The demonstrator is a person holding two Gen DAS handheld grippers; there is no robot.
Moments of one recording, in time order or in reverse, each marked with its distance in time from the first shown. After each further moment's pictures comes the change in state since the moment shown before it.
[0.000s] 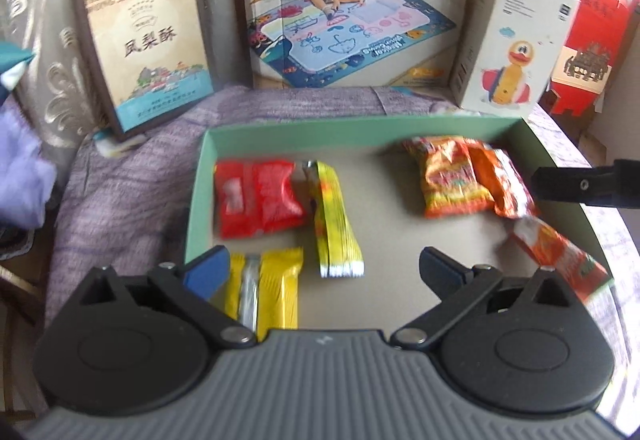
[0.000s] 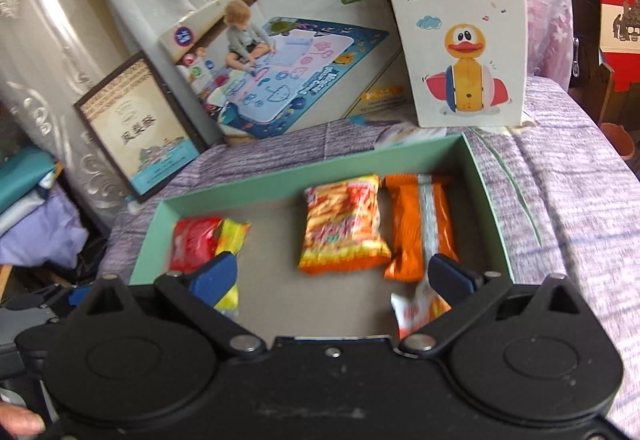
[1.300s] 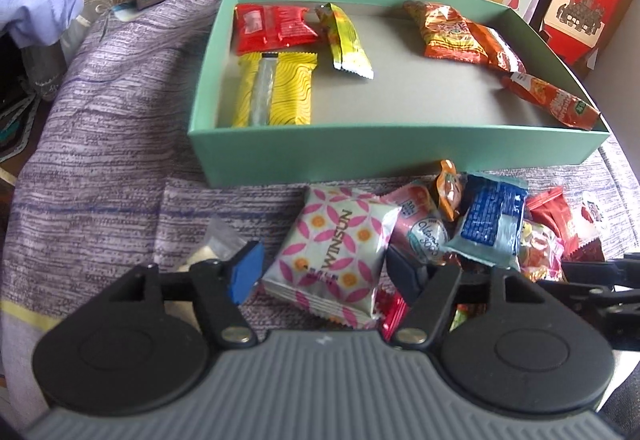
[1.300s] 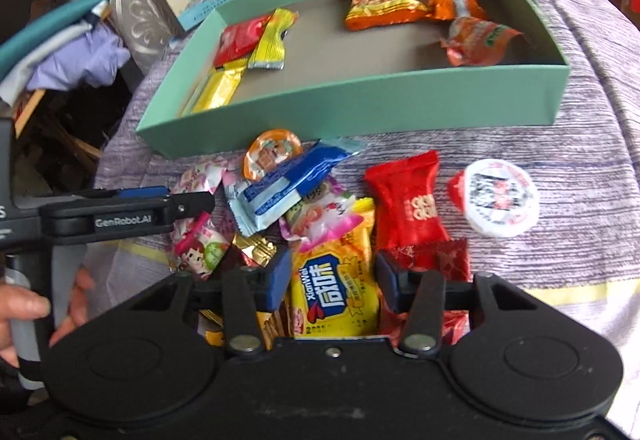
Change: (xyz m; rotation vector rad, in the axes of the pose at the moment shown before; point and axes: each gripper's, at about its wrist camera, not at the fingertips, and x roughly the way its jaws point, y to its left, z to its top) left arm -0.015 0.018 -0.130 -0.043 0.134 -0.044; right arm -0.046 0.028 -0.166 -0.109 0.252 0.028
